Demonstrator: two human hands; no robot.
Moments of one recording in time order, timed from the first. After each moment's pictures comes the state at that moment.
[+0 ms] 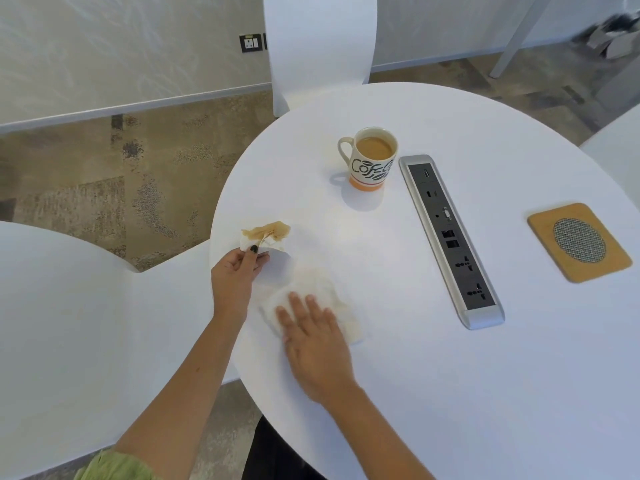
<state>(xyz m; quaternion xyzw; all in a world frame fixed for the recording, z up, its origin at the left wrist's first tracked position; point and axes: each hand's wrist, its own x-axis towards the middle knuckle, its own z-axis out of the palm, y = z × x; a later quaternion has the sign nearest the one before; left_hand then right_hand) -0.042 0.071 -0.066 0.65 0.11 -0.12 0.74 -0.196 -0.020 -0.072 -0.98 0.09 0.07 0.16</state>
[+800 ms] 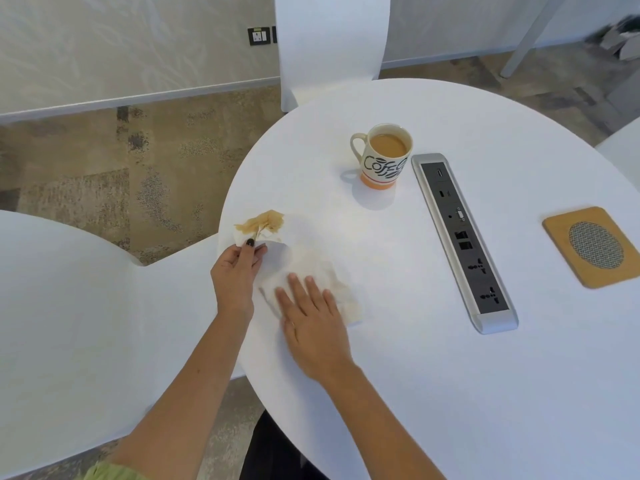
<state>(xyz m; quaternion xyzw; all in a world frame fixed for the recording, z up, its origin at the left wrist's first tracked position) -0.037 0.076 -0.066 0.57 0.17 -0.10 0.80 -0.163 -0.018 -0.071 -0.98 0.06 0.07 0.19</state>
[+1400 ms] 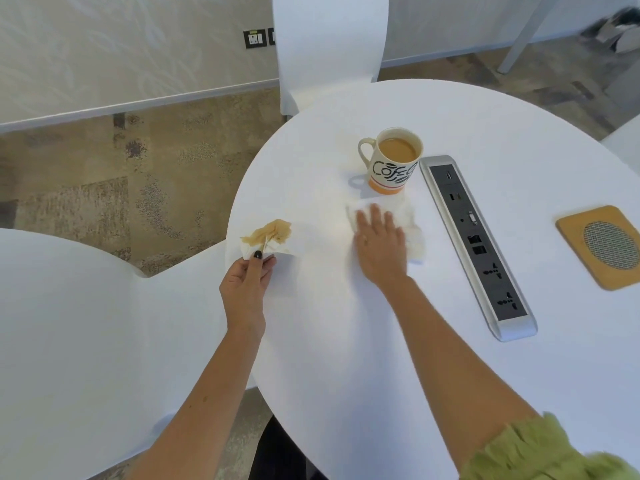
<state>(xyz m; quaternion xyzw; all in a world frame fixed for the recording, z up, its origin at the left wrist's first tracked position) -0.037 0.077 -0.063 0.55 0.17 -0.11 0.81 -0.063 -0.143 -0.068 -0.96 0.24 0.06 0.15</state>
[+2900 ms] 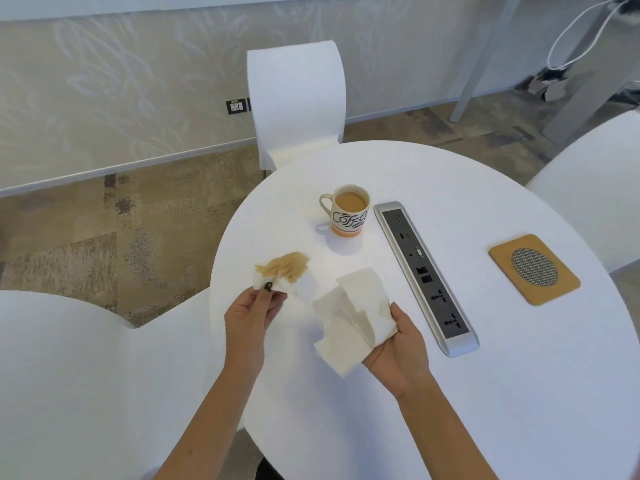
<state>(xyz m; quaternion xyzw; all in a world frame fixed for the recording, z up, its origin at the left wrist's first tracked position) -0.076 0.046 0.023 0.57 0.08 -0.18 0.80 -0.202 -0.122 0.029 -0.13 0.32 -0.07 0.93</state>
